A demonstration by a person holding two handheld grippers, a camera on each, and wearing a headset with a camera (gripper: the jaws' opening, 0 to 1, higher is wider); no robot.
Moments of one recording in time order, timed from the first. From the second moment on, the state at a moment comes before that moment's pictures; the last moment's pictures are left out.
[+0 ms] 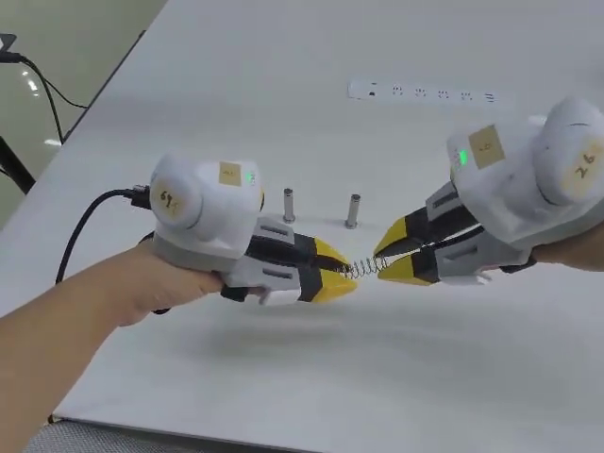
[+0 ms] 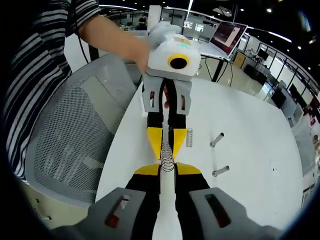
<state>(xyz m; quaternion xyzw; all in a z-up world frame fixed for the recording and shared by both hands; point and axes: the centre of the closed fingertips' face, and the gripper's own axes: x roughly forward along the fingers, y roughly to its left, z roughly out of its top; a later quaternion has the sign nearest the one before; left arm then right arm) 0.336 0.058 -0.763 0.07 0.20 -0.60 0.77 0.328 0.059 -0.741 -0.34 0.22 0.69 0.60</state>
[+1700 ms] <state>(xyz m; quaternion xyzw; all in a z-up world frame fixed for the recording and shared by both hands) 0.332 0.062 -0.762 0.06 0.20 -0.57 0.79 0.318 0.095 -0.716 -0.25 0.16 0.69 0.65</state>
